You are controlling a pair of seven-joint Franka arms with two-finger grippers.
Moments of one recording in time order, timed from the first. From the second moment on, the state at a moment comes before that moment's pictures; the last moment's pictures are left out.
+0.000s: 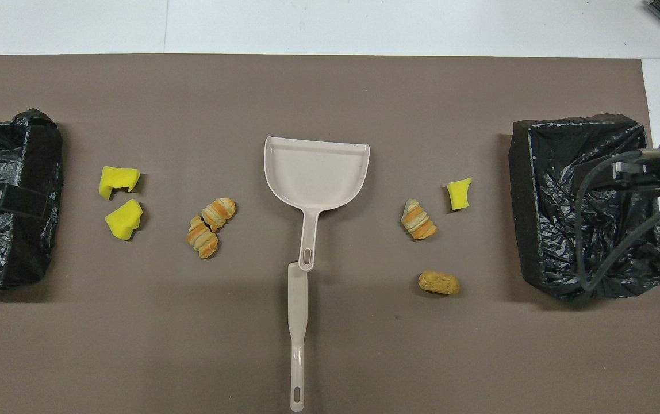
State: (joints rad) left arm -0.05 -0.04 -0.03 -1.58 -0.01 1.49 0.11; right arm 0.01 0.02 0.08 -1.44 -0.02 1.47 0.15
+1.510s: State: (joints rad) left arm -0.58 -0.04 -0.05 -2.11 -0.14 1.91 -0.23; right arm 0.01 0.02 0.07 -1.45 -0.02 1.52 0.15
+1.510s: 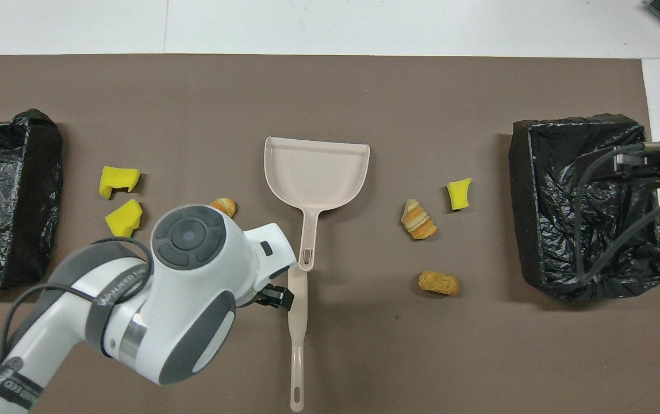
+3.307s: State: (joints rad) left arm -0.89 -0.15 -0.05 -2.48 -0.14 2.27 -0.74; right arm 0.59 0.52 0.08 -1.51 -0.09 2.08 0.84
